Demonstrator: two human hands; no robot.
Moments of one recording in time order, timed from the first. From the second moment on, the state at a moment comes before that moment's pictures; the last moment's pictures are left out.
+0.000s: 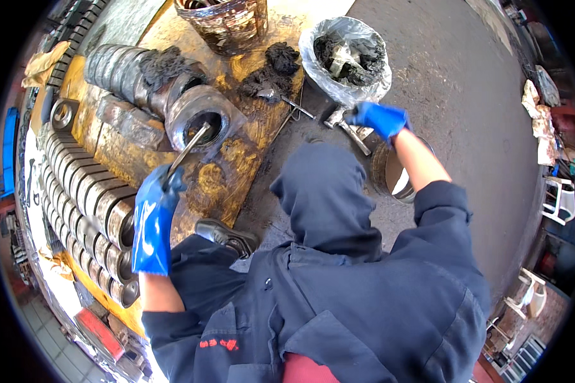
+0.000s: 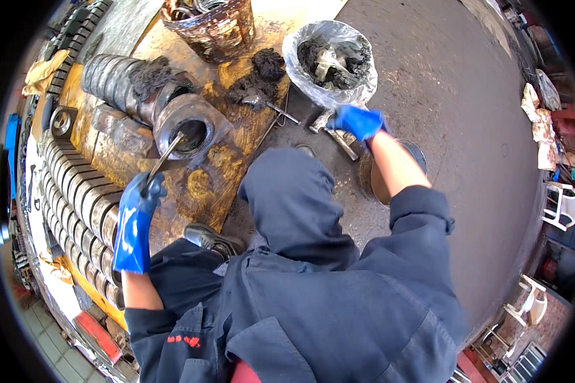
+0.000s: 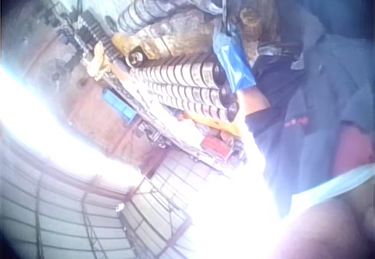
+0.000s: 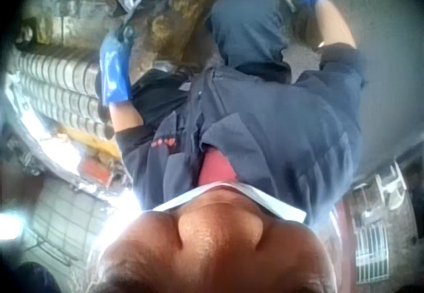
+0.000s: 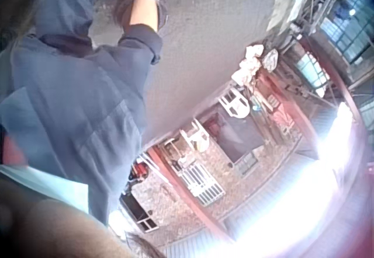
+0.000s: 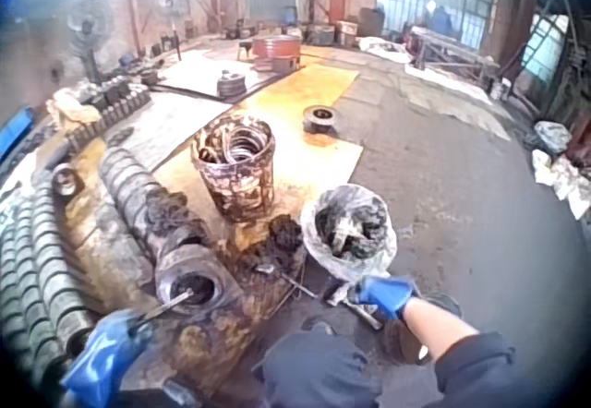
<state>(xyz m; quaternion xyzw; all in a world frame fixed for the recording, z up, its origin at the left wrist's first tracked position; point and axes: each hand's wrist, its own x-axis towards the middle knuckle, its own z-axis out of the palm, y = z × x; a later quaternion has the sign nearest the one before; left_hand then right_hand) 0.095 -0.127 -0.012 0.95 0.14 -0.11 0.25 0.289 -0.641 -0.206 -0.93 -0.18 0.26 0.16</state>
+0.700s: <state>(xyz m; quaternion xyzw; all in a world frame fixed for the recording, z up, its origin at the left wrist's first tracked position) 0.102 -0.078 -0.048 0.89 0.15 -0.07 0.42 0.248 -0.614 -0.291 -0.95 0.10 0.27 0.07</state>
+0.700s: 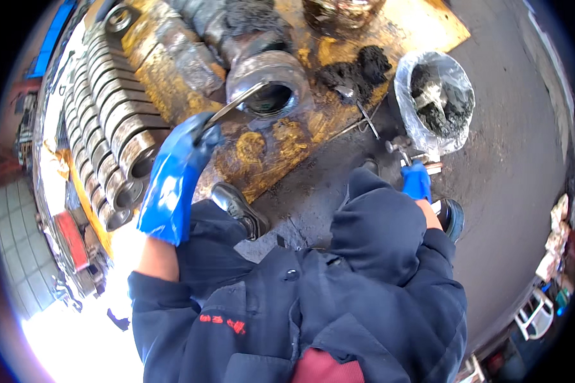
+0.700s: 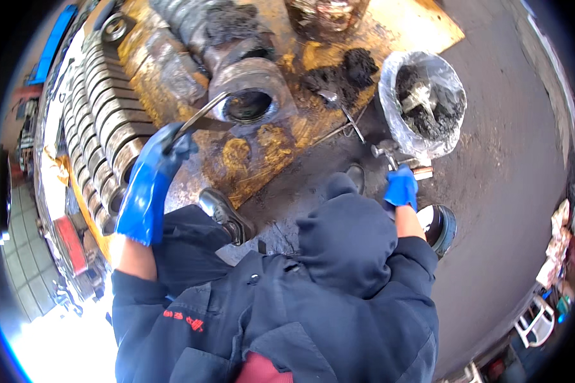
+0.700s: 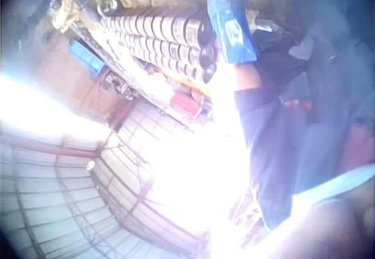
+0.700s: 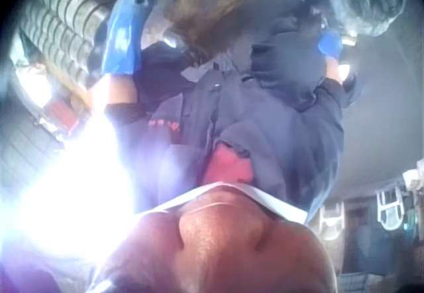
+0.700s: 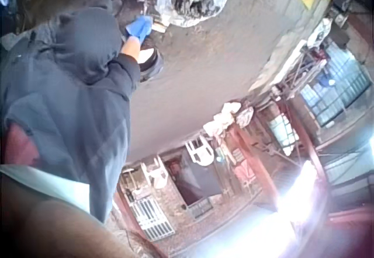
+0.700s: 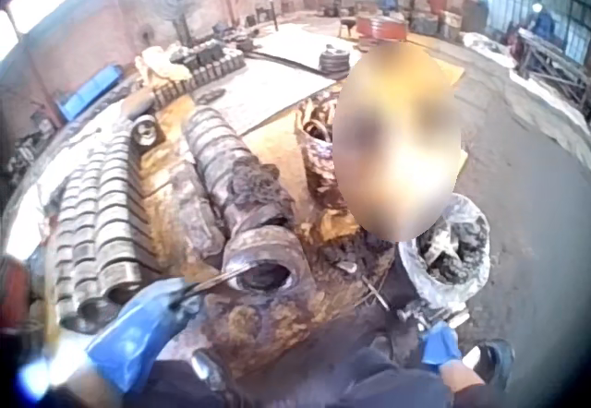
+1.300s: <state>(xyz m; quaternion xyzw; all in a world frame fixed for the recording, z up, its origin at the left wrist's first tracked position) 0.122 -0.087 -0.040 0.95 0.04 0.05 0.29 0.251 -0.445 0.108 -0.54 -0.25 0.28 0.76</state>
